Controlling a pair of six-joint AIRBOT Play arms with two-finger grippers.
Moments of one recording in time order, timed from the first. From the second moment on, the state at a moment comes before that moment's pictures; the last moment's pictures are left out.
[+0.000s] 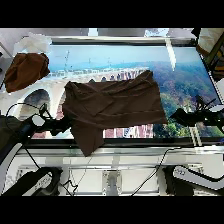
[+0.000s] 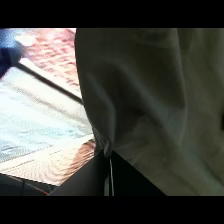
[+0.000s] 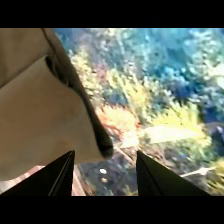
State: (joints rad) left arm 0.02 -1.04 0.49 1.08 -0.76 -1.83; right arm -0.56 -1.28 0.77 -1.01 1.08 1.22
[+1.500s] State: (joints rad) left arm 0.02 -1.02 0.56 0.92 -0.73 -1.70; right arm -0.57 -1.29 0.64 -0.65 0.92 0.99
